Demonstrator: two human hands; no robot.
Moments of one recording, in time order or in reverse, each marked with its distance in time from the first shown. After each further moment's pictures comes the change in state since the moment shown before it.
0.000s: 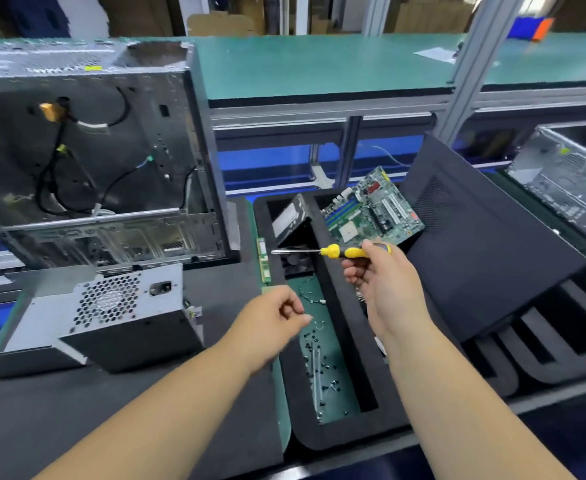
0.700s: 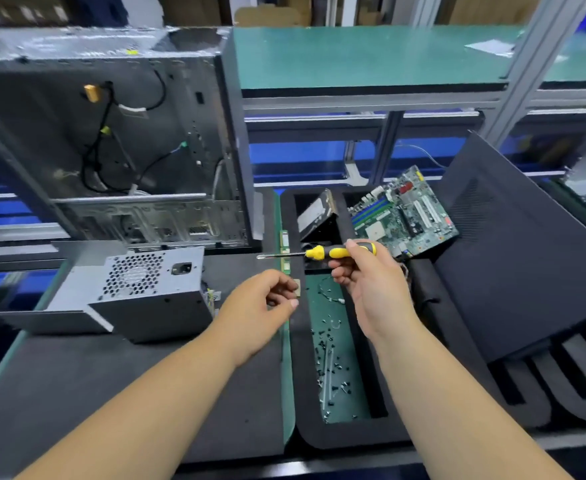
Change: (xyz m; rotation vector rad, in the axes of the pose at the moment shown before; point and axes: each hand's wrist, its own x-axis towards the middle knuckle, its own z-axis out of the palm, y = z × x) left_hand -0.013 -0.015 -0.027 0.020 0.196 0.114; right_hand 0.005 0.022 0.025 -0.008 -0.209 0.047
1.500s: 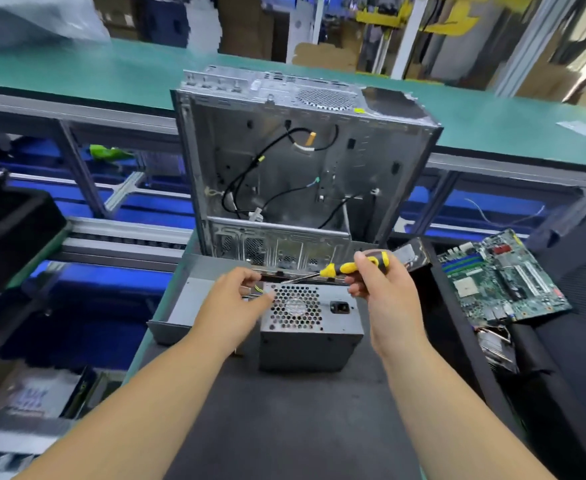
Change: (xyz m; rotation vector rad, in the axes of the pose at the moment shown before) left_hand -0.012 -0.126 -0.225 -0.026 0.344 -0.223; right_hand -0.025 0.052 0.218 -0.341 -0.071 -0.187
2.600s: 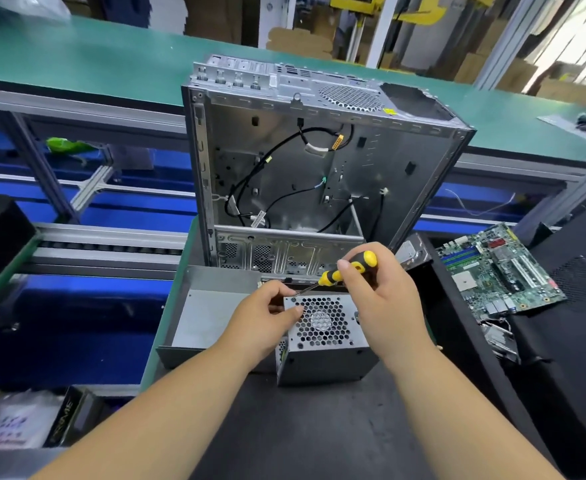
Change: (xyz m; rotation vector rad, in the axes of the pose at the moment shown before) left_hand 0.023 -0.010 0.009 -0.264 -0.271 -0.050; right_hand -0.006 -0.009 0.045 -0.488 -0.060 -0.298
